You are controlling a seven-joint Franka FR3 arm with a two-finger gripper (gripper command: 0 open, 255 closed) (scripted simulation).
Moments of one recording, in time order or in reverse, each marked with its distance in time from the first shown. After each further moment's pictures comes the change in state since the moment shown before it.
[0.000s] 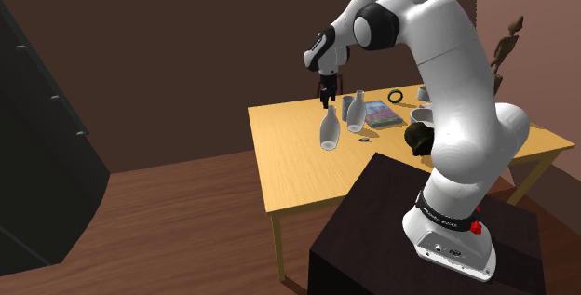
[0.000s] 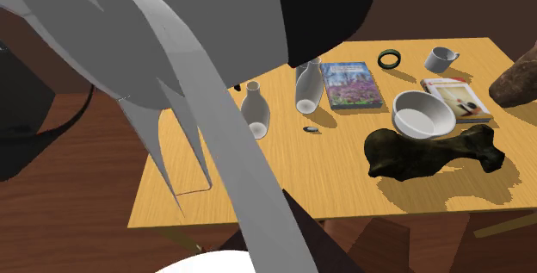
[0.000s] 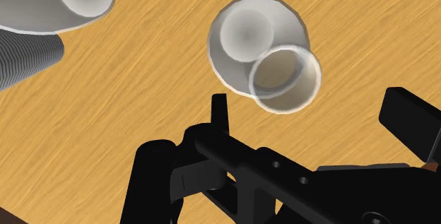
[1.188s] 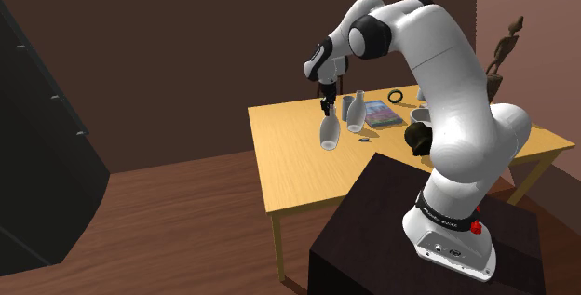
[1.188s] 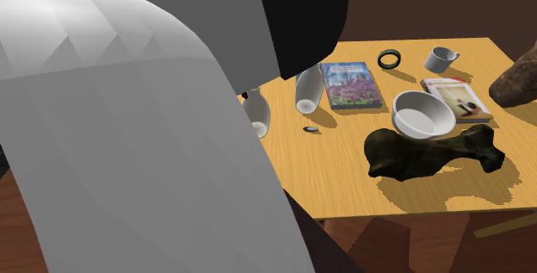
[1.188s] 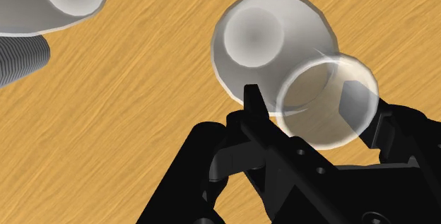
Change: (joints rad) arm -0.025 0.094 0.020 0.034 0.022 0.060 -0.015
